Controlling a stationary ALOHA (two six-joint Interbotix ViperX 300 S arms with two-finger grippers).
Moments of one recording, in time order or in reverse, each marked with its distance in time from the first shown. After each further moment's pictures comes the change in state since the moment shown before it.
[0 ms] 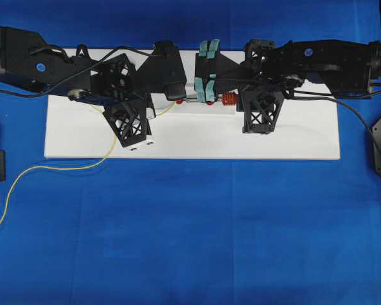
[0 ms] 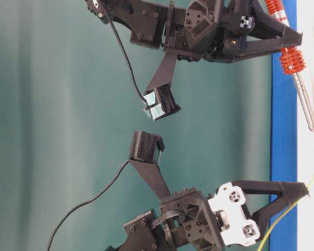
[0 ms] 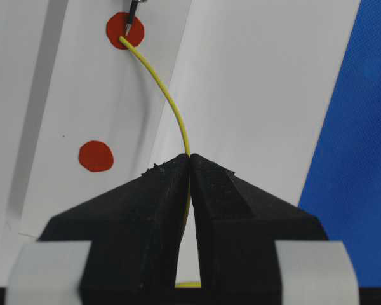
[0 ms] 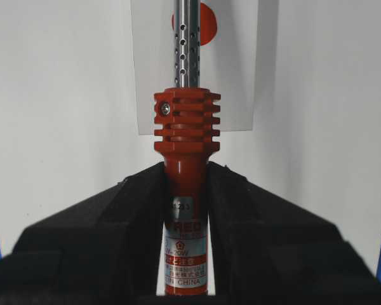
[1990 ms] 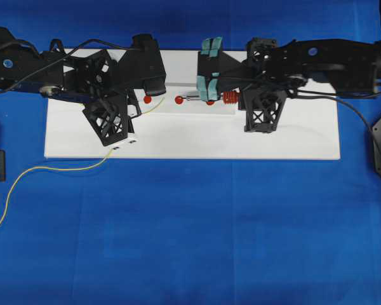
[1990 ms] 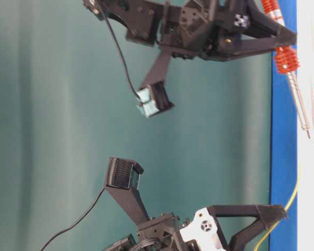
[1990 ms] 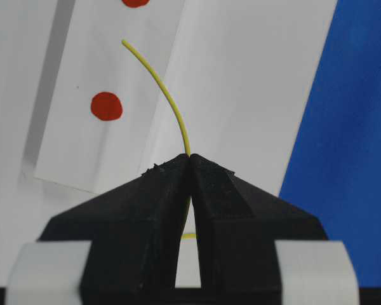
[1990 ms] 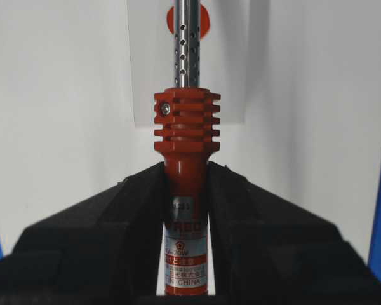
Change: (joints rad) left arm -0.002 -0.127 0.066 0.000 0.031 -0.014; right arm 0.000 -0.051 0.025 -0.018 0.000 0.014
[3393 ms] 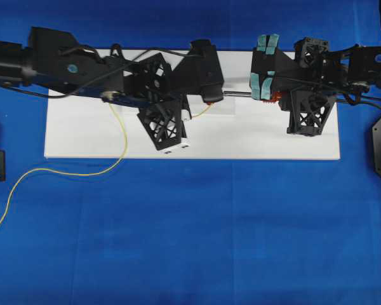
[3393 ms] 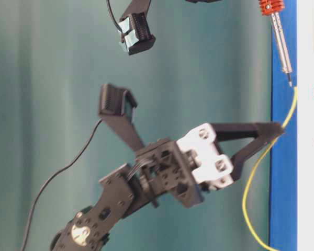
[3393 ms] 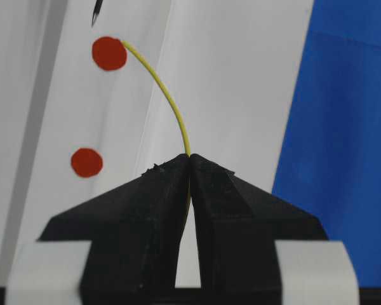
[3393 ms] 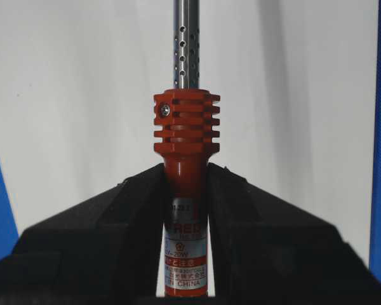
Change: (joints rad) left arm -0.032 0.244 -0.287 0.000 -0.011 0.018; right arm -0.003 -0.236 0.218 -0.051 -0.006 0.094
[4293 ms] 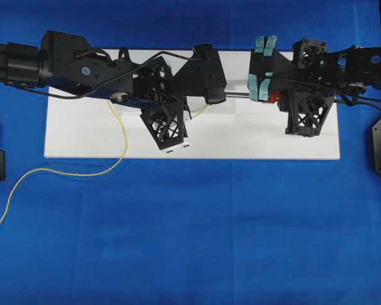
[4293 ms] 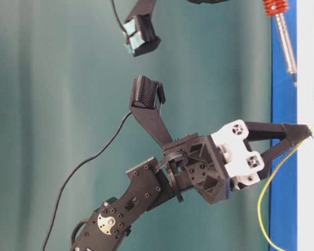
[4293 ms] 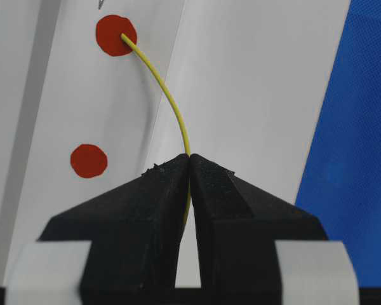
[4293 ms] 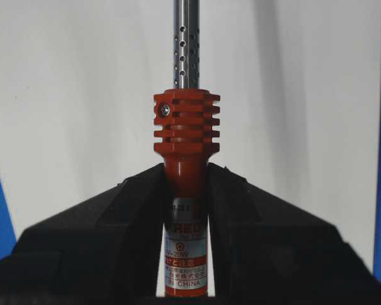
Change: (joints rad) left arm 0.014 0.046 0.009 0.003 -0.005 -0.011; right arm 0.002 0.023 0.005 -0.002 -0.012 0.000
